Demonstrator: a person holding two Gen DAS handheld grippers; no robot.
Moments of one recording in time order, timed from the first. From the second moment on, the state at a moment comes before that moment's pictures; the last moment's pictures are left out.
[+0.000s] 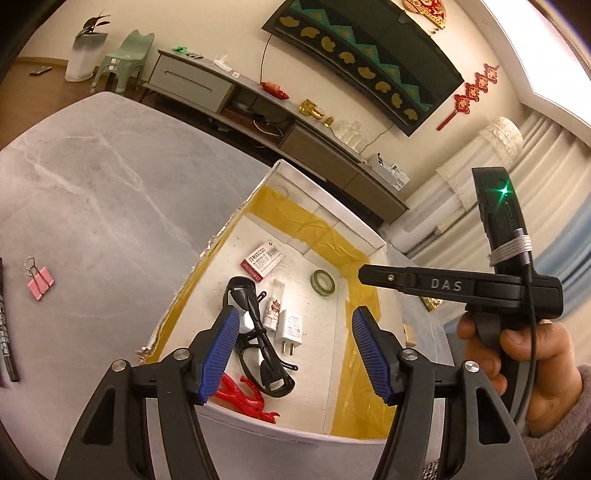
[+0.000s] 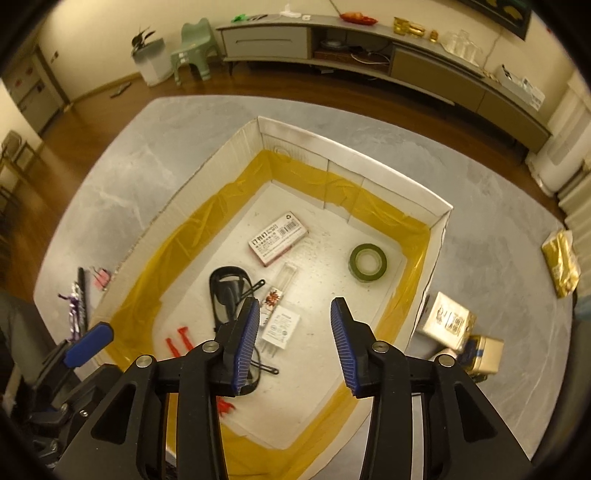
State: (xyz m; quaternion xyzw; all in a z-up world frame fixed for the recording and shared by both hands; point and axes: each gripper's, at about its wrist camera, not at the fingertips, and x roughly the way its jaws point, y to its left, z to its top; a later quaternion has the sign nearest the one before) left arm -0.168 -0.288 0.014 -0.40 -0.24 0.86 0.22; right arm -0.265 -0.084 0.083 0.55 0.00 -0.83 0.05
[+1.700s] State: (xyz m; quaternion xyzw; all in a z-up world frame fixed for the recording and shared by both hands) left arm -0.046 -0.159 0.045 -0.27 0.03 0.94 0.21; right arm -0.052 0.020 0.072 0.25 -0.11 -0.93 0.23
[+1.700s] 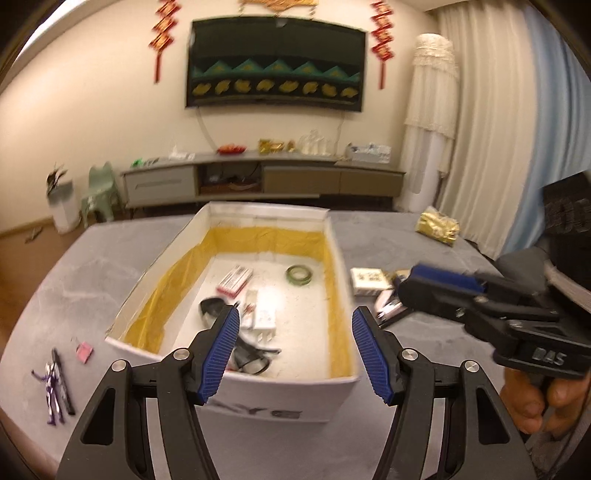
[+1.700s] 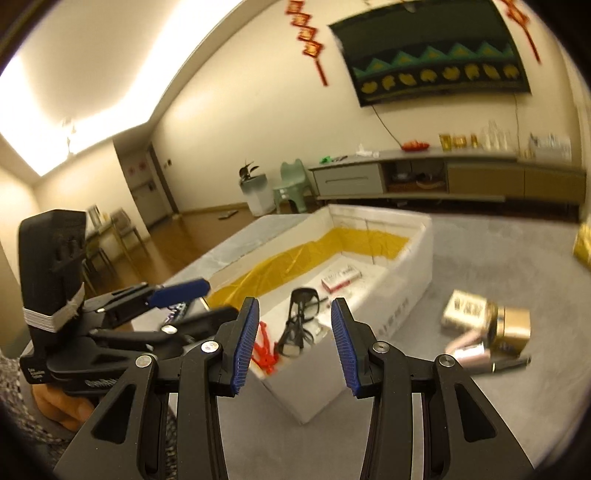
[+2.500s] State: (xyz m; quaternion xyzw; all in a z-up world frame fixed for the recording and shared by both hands) left arm -0.077 0.014 -0.034 -0.40 0.05 0.87 0.29; right arm -0.057 0.161 0.018 0.37 -0.14 -0.92 0.05
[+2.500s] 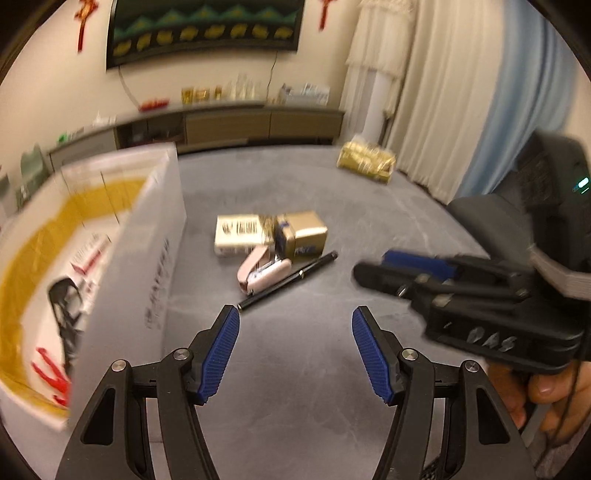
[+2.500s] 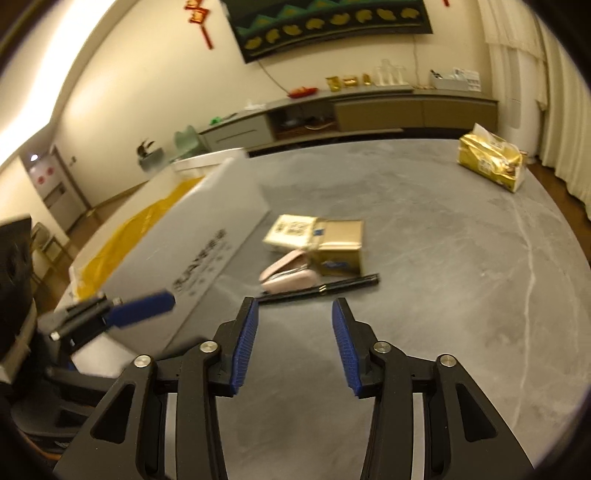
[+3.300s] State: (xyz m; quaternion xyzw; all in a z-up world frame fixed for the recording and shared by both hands) left arm -0.182 0.051 -0.104 -0.45 0.04 0.85 0.27; right arm -0.193 0.172 -0.037 0.47 -0.08 -0.88 0.01
